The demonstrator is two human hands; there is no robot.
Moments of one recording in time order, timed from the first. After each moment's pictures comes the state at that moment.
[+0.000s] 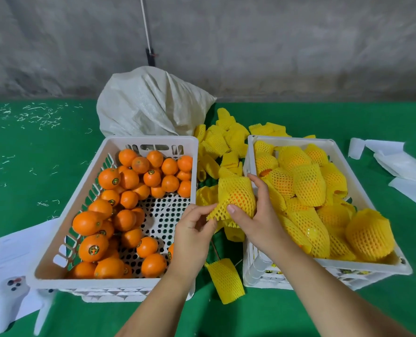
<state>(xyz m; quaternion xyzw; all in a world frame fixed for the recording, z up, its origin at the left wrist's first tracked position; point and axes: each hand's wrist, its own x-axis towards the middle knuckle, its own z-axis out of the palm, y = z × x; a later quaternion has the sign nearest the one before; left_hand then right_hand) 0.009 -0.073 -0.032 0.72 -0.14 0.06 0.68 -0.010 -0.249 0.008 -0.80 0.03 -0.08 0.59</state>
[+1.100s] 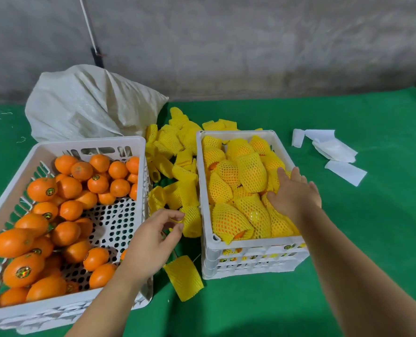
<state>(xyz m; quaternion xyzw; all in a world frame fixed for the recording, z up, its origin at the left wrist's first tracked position) 0.008 -0.077 -0.036 0.83 -0.25 -0.05 0.49 -0.031 -0.437 0.018 -0.96 0.29 0.06 -0.01</state>
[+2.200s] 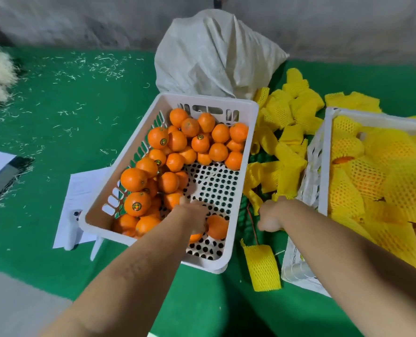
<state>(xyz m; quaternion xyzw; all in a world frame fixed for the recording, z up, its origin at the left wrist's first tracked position) 0.091 0.021 -0.088 0.91 -0.10 -0.40 -0.07 0.098 -0.205 -0.057 -0.88 -0.06 0.46 -0.09</state>
